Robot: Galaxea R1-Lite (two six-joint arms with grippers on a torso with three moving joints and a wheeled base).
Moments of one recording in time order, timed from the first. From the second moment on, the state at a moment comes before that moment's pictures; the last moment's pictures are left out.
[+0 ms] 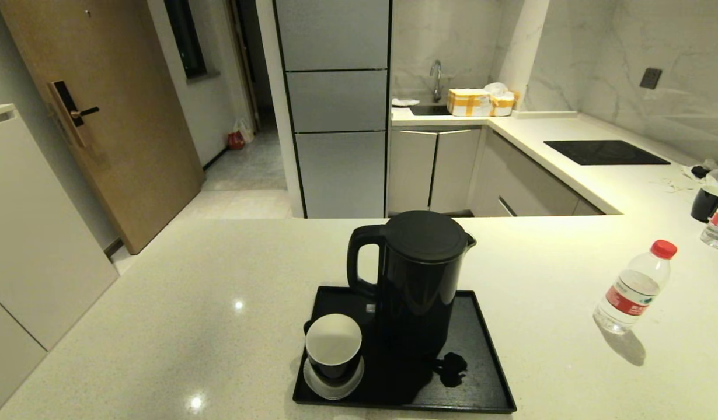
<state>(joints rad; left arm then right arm) 0.00 0.00 -0.01 0.04 -0.03 0.09 0.00 0.00 0.00 0.01 0.00 -0.01</state>
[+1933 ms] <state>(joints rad) 0.00 0.00 -0.01 0.04 -0.03 0.09 -0.01 1.29 -0.53 0.06 -0.31 0.42</state>
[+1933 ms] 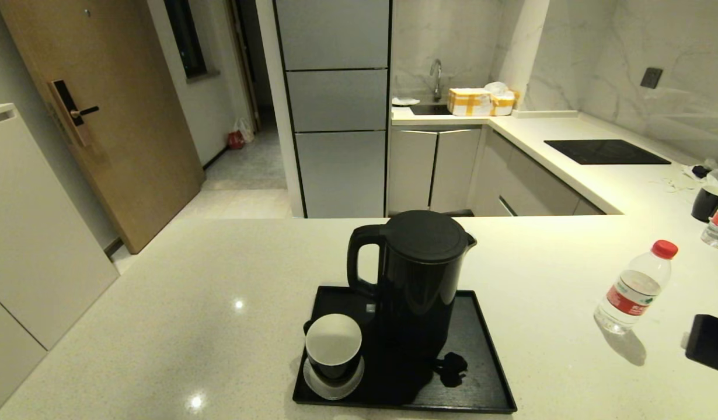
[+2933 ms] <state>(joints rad) 0.00 0.00 -0.01 0.03 -0.03 0.09 -0.12 2.04 -0.52 -0.96 -0.45 0.35</state>
